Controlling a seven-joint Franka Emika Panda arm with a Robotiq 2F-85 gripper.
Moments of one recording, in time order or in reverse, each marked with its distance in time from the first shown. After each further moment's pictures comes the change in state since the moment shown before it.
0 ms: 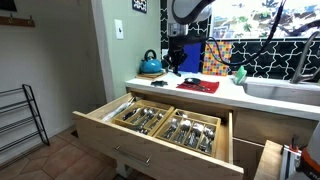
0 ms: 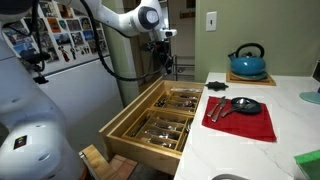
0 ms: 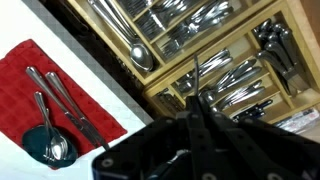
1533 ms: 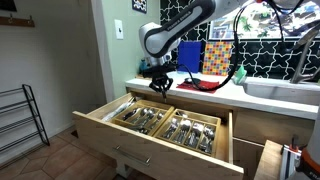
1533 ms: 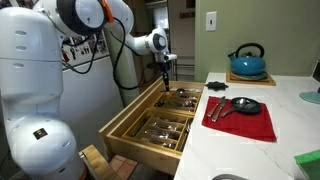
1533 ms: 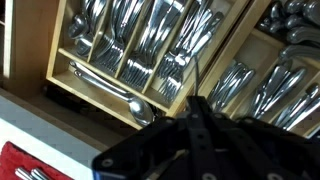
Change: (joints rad) arm 0.326 0.421 -0.215 0.245 -0.099 -0.131 0.620
